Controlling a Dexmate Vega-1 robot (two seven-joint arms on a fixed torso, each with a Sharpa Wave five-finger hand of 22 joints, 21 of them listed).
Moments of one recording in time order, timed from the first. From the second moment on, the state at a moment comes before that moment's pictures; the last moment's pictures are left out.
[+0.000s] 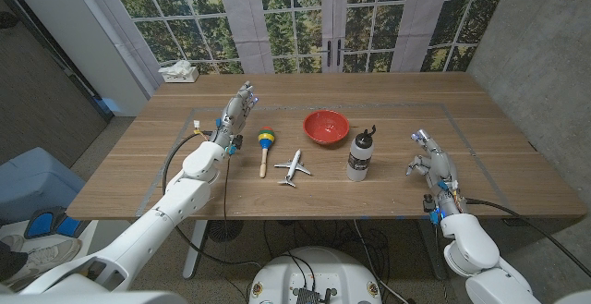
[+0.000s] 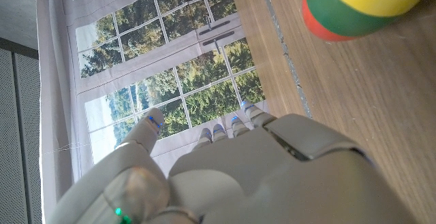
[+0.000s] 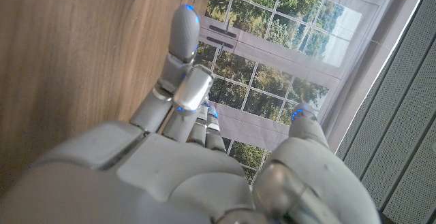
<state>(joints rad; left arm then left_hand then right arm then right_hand) 0.89 0.52 0.38 -1.37 -0.59 -0.38 -0.01 0.15 0.13 0.61 -0.01 0.20 -0.16 -0.07 0.18 0.17 -0.17 -0.11 0.18 0.17 -0.17 -0.03 0.17 0.16 -0.04 -0.04 0.20 0.17 -1.57 -0.57 -0.14 -1.89 0.43 0.42 -0.37 0.43 -0.07 0.33 -0.16 0.19 0.20 0.11 0.19 0.18 0.34 -0.04 0.20 0.19 1.20 -0.21 1.57 1.24 1.15 -0.16 1.15 0.48</state>
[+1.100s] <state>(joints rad) 0.90 0.53 0.37 -1.38 -0.60 -0.41 -0.04 0.15 0.13 0.61 -0.03 0.19 -0.16 -0.08 0.18 0.17 -0.17 -0.12 0.18 0.17 -0.17 -0.03 0.17 0.16 -0.04 -0.04 0.20 0.17 -1.63 -0.54 -0.16 -1.94 0.39 0.40 -0.38 0.43 -0.07 0.34 -0.16 0.19 0.19 0.11 0.19 0.18 0.32 -0.04 0.19 0.19 1.20 -0.21 1.56 1.24 1.13 -0.16 1.15 0.46</state>
